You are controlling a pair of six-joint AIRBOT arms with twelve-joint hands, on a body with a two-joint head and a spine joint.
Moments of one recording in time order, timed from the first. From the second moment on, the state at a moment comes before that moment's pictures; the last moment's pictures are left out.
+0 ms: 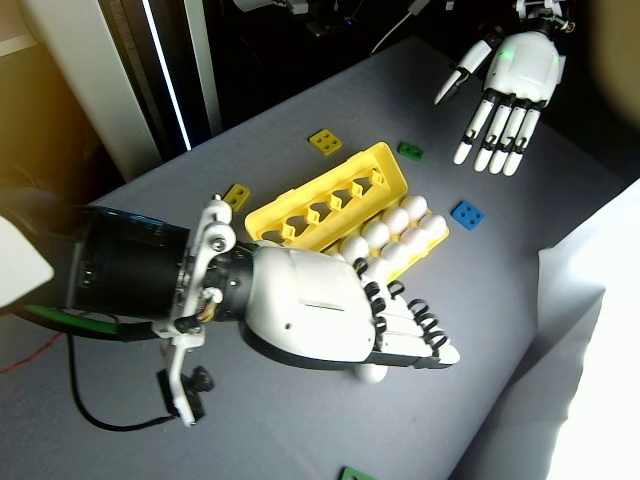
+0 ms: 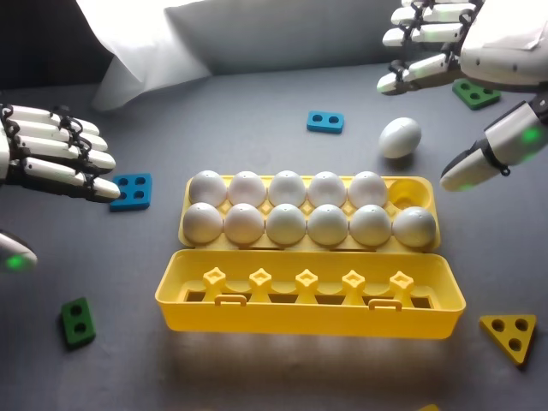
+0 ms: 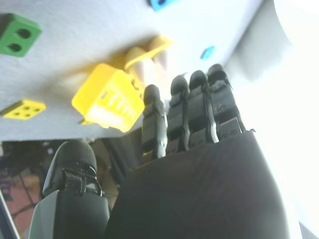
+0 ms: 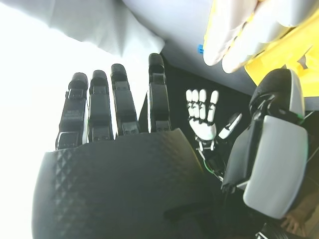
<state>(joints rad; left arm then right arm) 0.38 -0.87 1.22 1.35 -0.98 -0.16 -0.14 -1.06 1.39 -0.83 0.36 -0.61</state>
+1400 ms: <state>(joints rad) 0.53 -0.94 1.28 1.46 -1.24 -0.12 -0.12 -1.21 1.57 -0.82 0.42 -0.57</state>
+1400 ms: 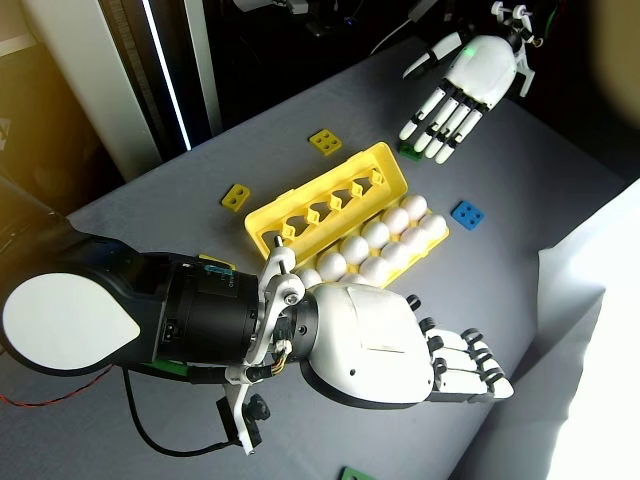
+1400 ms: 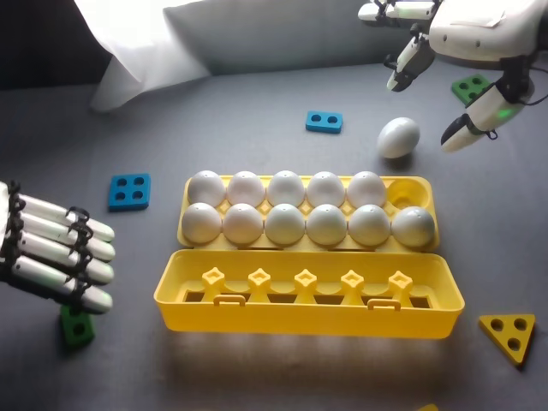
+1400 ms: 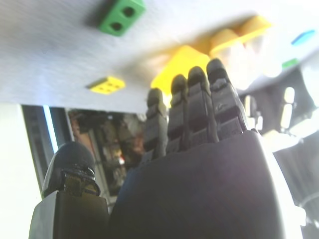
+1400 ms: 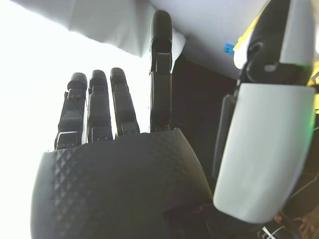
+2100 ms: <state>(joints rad) 0.53 -0.95 1.27 1.46 -1.21 -0.14 -0.12 -1.24 1.62 -0.87 0.51 -0.52</state>
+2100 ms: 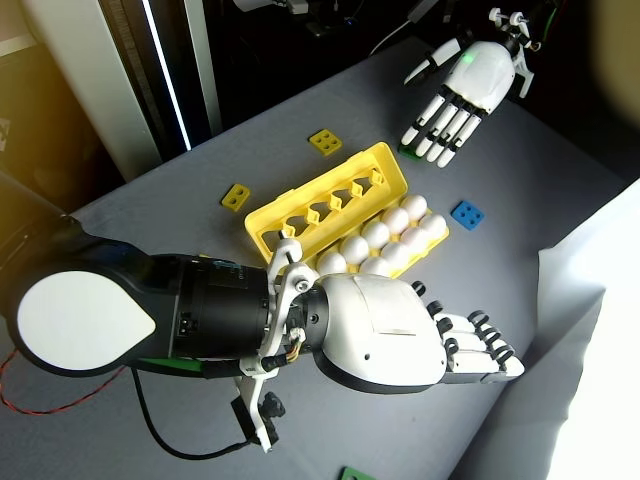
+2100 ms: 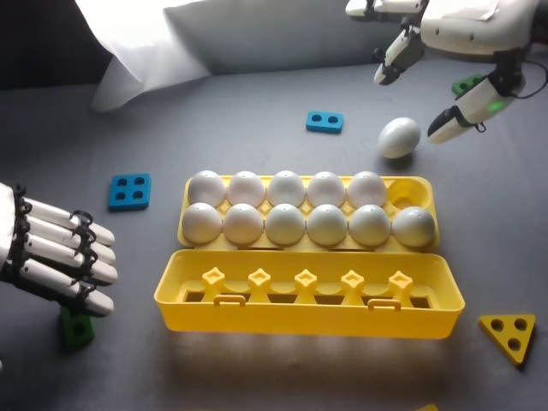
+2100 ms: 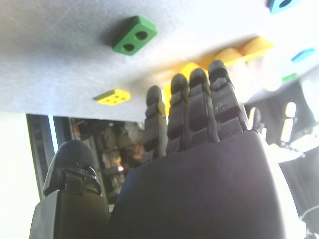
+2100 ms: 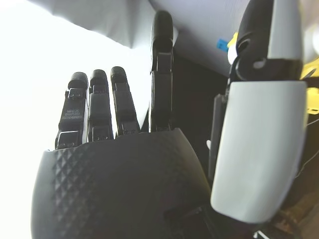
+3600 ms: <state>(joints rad) 0.52 -0.94 1.25 1.47 -1.20 -0.14 -0.22 -1.45 1.95 -1.01 0.68 -0.49</state>
